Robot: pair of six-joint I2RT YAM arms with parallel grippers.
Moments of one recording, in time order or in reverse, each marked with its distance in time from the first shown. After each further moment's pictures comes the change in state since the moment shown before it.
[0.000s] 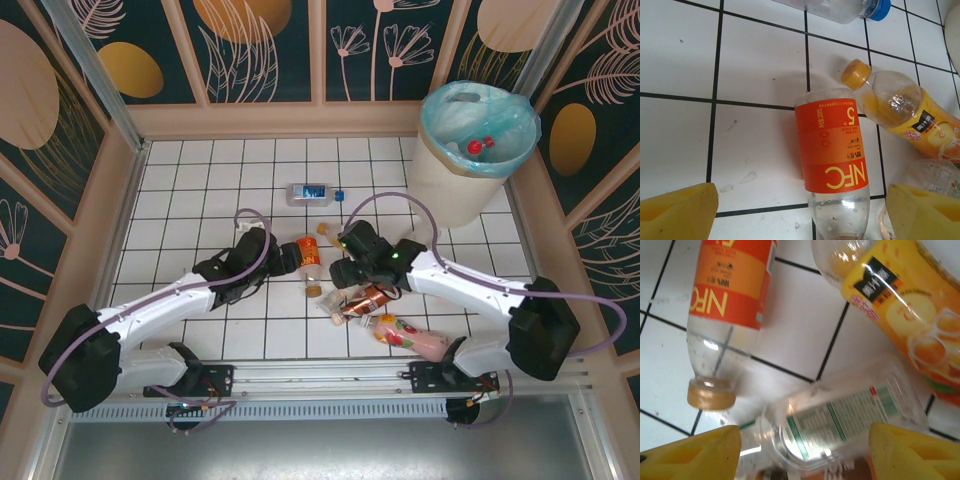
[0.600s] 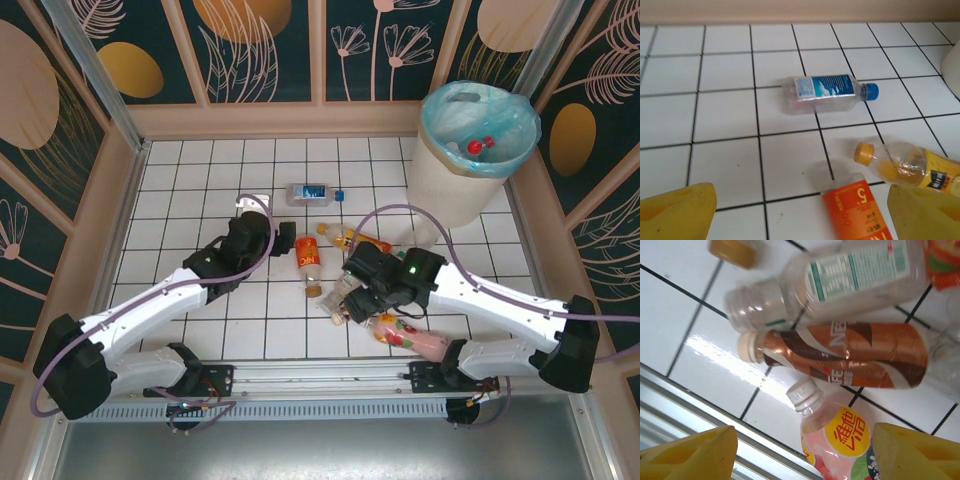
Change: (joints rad) left arm 0.000 -0.053 0.129 0.017 -0.248 0.420; right arm 0.189 -0.113 0.158 -0.475 -0.011 -0.003
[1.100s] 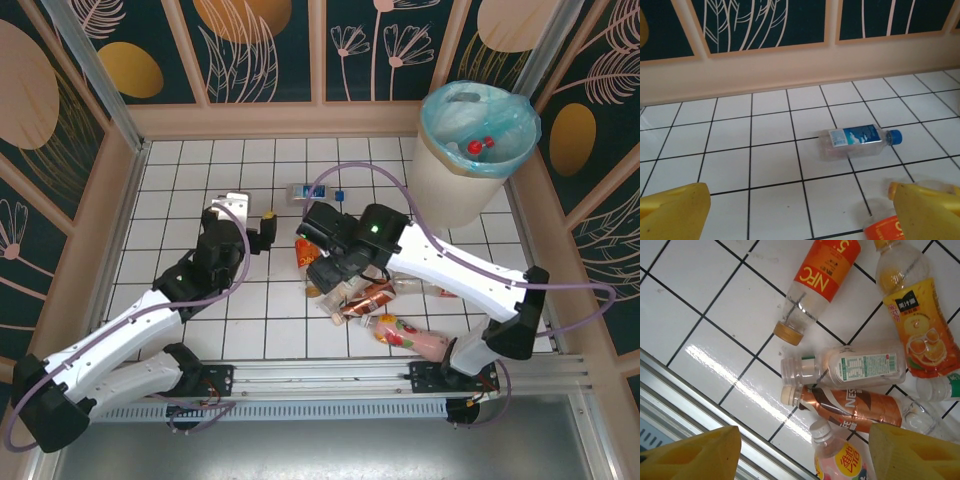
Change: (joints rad) left arm 0.000 -0.225 -0.066 0.050 -0.138 0.203; right arm 0.043 0.343 0.593 -0.238 0.054 -0.098
